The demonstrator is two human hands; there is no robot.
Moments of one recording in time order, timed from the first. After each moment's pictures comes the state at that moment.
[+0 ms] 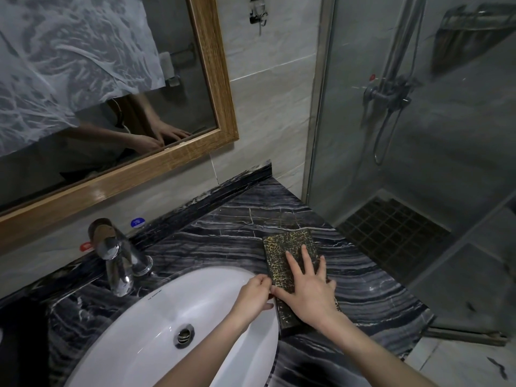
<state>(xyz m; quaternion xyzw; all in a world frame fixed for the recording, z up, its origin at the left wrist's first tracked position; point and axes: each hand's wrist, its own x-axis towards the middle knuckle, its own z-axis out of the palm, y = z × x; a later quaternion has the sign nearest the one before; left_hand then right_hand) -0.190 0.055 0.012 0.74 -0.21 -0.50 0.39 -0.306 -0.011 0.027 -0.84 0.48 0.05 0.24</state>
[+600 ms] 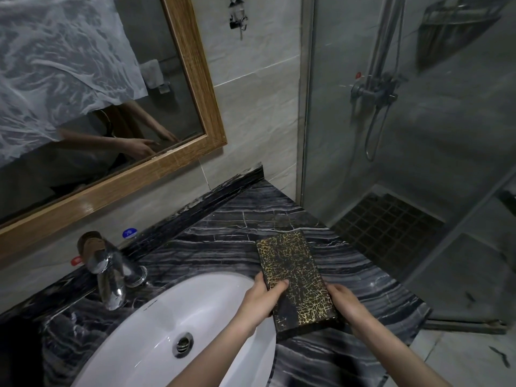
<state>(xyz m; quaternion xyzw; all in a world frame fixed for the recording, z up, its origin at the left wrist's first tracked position) -0.208 0.050 0.027 0.72 -0.24 -0.53 0.38 -0.373 -0.045 -0.012 -0.51 0.60 -0.08 0.61</state>
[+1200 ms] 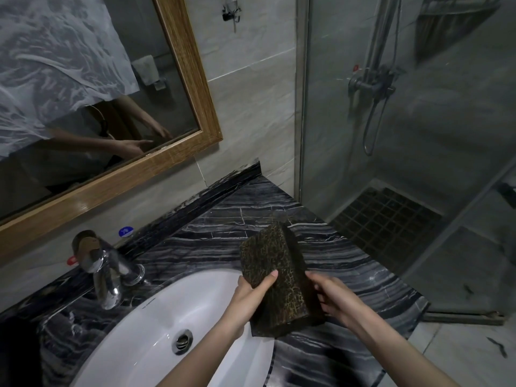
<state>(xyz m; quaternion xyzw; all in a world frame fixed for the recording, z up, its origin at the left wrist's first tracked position) -0.196 0.062 0.029 0.70 -0.20 -0.54 0.42 -0.353 -0.045 -0.010 -0.38 0.54 -0.12 0.74</state>
